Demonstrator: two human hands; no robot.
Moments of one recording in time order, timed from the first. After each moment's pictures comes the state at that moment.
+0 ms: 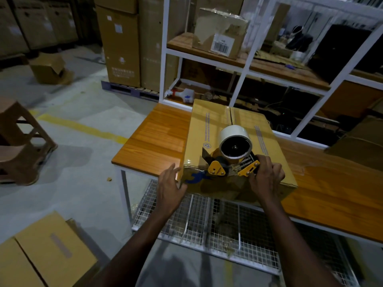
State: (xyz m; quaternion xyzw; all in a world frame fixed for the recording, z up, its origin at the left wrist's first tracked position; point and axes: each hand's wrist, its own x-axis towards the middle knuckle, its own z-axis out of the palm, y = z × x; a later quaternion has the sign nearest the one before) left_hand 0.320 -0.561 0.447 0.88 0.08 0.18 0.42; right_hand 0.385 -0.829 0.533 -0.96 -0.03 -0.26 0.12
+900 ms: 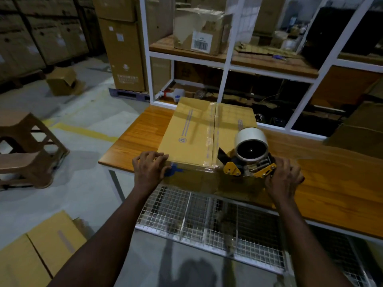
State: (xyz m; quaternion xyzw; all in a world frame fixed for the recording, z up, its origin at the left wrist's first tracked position) left_hand 0.347 -0.578 0.490 0.96 0.03 0.28 0.09; right_hand 0.395 -0.969 0.534 -0.96 0.03 -0.26 0.11
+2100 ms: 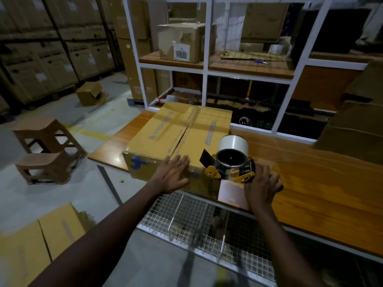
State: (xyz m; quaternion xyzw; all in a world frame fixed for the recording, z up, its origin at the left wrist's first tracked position) left_hand 0.359 -0.793 0.533 1.00 -0.08 -0.02 -0.05; right_hand 0.399 -1.088 0.518 -0.96 0.01 -0.22 0.18
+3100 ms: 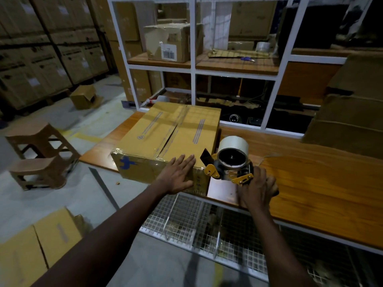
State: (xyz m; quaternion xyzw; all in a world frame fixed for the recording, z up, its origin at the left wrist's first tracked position) left_hand 0.372 -0.848 0.528 0.99 -0.13 -0.03 -0.04; right_hand 0.398 -1.128 0.498 -0.95 0.04 -0.21 0.22
